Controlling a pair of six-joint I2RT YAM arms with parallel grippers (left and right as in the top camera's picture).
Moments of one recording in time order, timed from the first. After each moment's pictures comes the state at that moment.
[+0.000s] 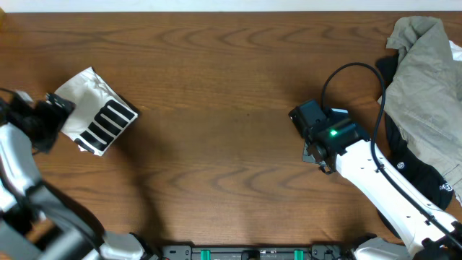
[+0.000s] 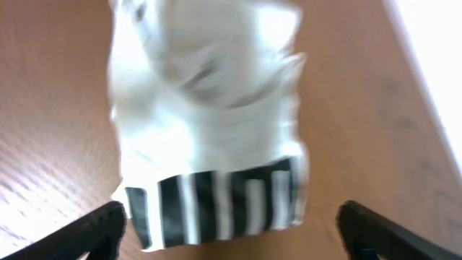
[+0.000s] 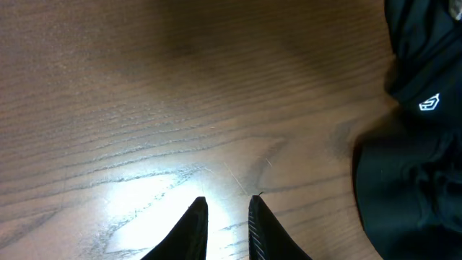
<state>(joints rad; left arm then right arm) 0.72 1.62 1.28 -0.72 0.43 -0.30 0.49 1.42 1.01 -1.06 0.39 0.72</state>
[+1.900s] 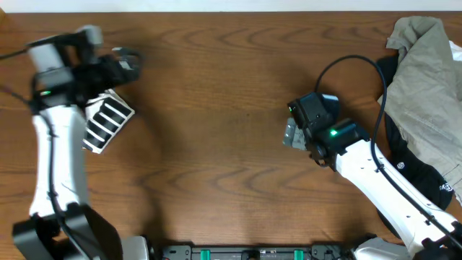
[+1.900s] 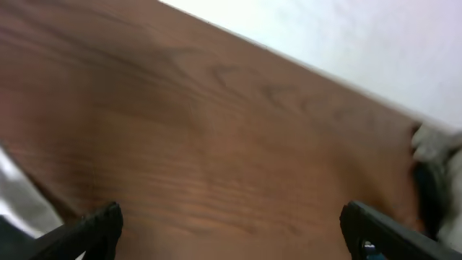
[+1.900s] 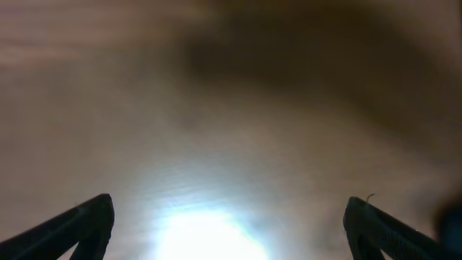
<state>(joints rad) 0.22 1.55 1.31 -0.54 0.52 -0.20 0.49 1.42 1.01 -0.78 0.30 0.65</state>
